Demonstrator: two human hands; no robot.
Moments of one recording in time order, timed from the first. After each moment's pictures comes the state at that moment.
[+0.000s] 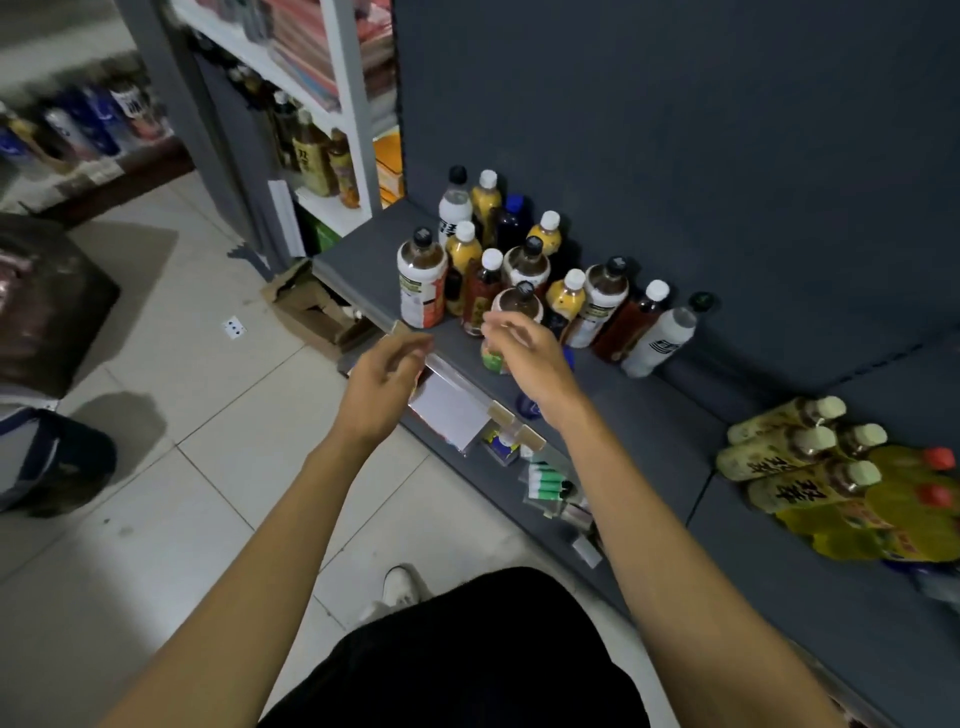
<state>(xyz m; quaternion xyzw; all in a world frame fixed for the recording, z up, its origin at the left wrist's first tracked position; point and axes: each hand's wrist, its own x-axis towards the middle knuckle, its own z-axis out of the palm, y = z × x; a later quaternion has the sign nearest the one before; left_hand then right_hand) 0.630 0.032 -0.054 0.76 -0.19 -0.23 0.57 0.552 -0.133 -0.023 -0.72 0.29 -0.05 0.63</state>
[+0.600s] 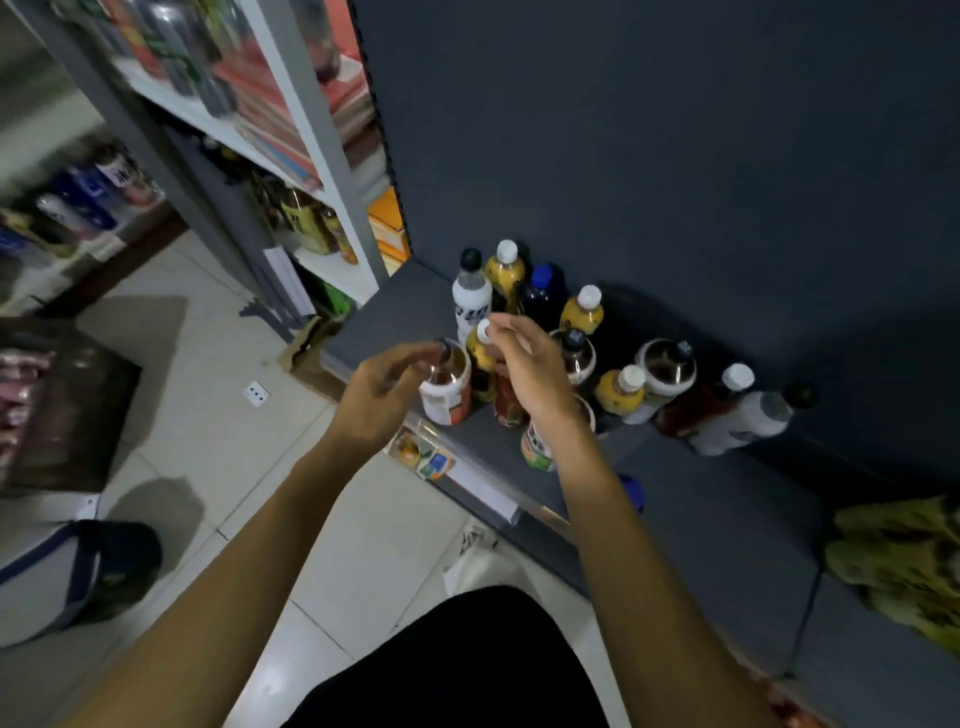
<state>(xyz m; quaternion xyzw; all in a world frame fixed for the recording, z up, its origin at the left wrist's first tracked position) 0.829 -0.061 -0.050 0.79 -0.28 -0.25 0.48 0.737 -0.217 -0.055 -0.63 0.34 -0.14 0.68</state>
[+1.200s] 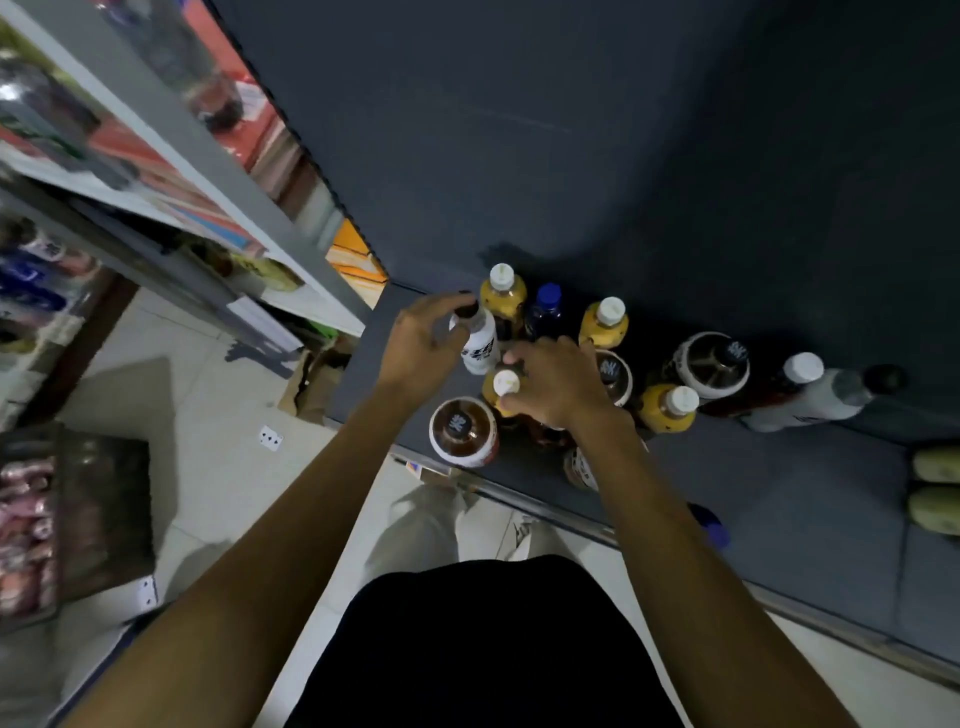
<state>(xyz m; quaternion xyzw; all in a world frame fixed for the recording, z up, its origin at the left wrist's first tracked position) 0.952 -0.189 -0.078 0.80 -0.39 -0.26 0.38 0.806 -0.282 -0.091 -0.90 0.34 0.12 0.25</state>
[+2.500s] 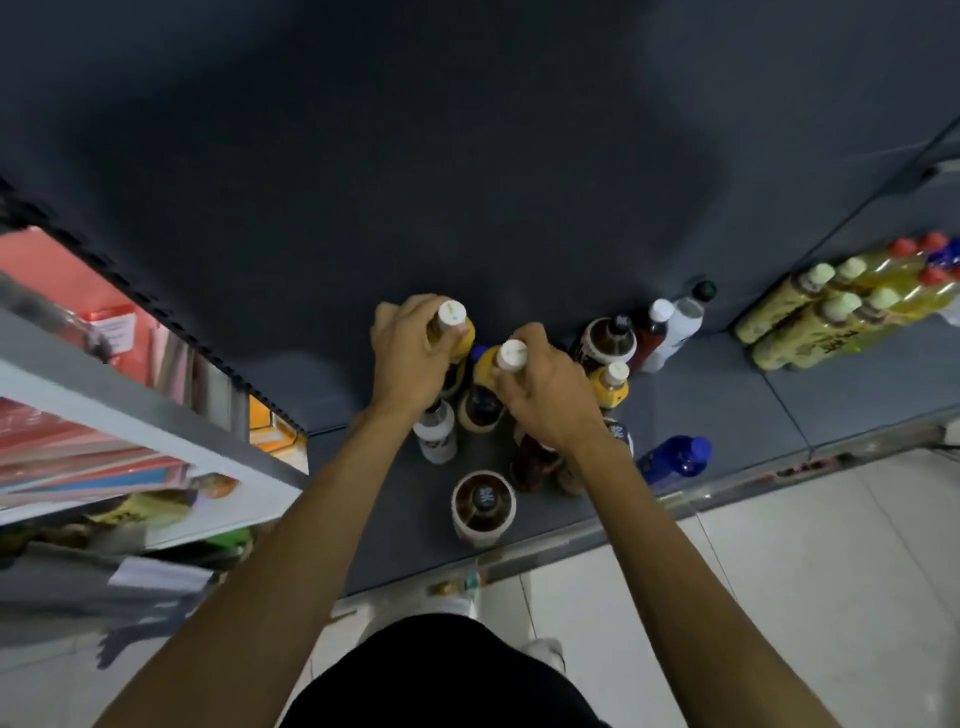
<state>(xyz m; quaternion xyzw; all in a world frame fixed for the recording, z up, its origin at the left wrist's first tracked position) 0.997 -0.252 -0.024 0.66 -0.63 -0.23 0.35 0.832 -0.225 -0.022 -0.74 0.59 -0.23 0.23</state>
